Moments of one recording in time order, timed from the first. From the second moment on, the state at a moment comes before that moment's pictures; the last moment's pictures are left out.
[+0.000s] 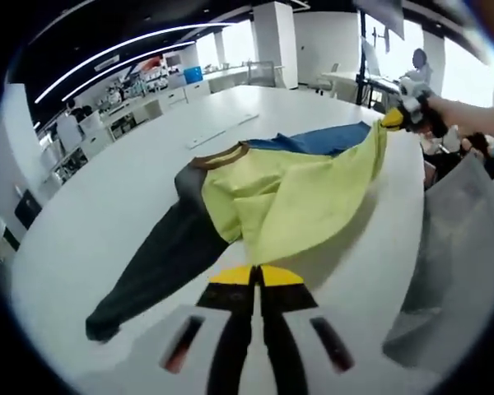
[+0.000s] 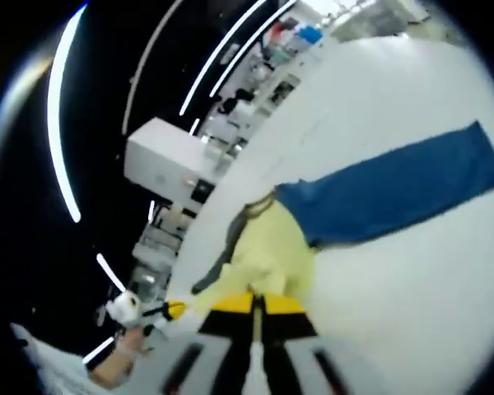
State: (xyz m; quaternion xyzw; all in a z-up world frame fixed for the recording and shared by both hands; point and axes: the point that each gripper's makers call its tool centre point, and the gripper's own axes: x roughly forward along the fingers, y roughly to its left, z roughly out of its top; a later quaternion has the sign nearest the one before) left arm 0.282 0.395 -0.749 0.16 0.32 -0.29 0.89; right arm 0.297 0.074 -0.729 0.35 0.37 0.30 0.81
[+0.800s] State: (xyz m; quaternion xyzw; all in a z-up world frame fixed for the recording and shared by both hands) left arm 0.194 0.409 -0.770 0.21 0.38 -0.31 0.85; right arm 0.217 0.103 -0.749 0.04 0.42 0.49 0.76
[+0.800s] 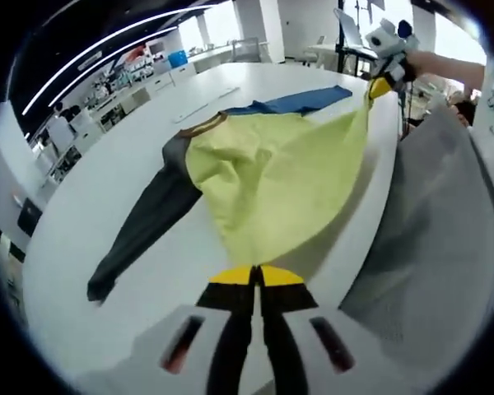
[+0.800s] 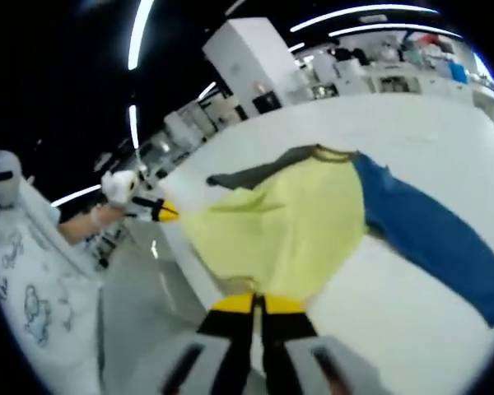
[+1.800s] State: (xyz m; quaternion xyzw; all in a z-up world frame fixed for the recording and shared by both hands) left arm 0.152 0.423 -0.823 0.24 0.46 -0.31 0.80; right arm 0.171 0.098 -0.820 -0.03 0.49 0.50 0.71
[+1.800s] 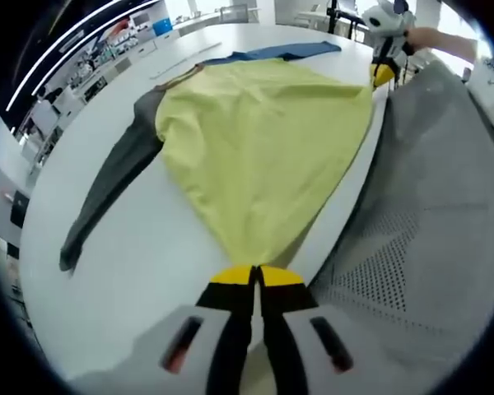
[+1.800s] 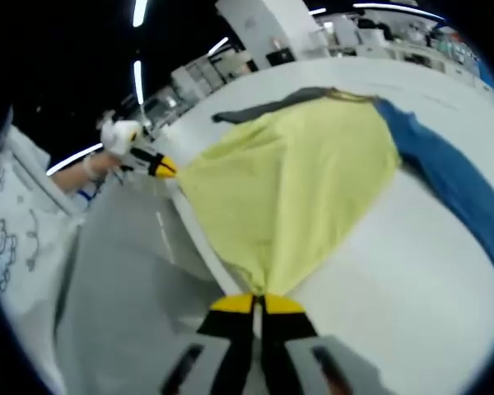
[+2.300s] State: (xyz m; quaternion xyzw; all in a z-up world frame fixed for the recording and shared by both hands) left arm 0.145 0.429 -0.831 0.23 0.47 -0.31 0.79; right arm 0.164 0.095 -0.829 -0.03 0.50 0.50 0.71
